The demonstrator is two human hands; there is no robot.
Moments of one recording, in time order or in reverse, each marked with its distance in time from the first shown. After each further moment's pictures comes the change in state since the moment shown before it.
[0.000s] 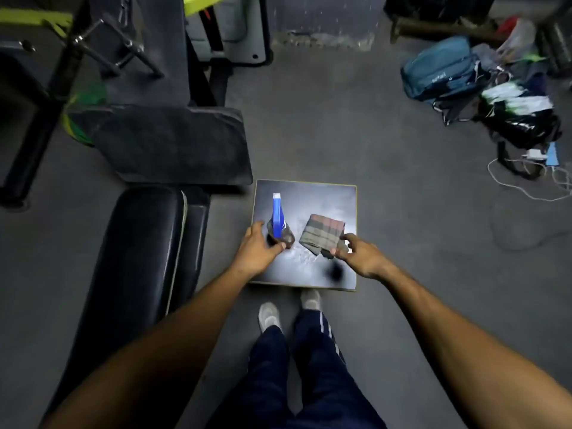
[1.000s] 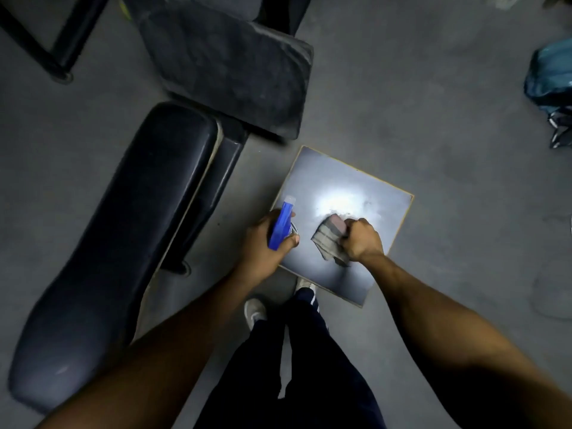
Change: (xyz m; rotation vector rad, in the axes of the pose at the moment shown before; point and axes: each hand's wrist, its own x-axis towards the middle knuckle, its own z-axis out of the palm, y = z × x) left_hand 0.000 -0.009 0.013 -0.345 0.295 -0.047; right_hand 0.155 -0.026 0.035 -0.425 -0.067 -0.111
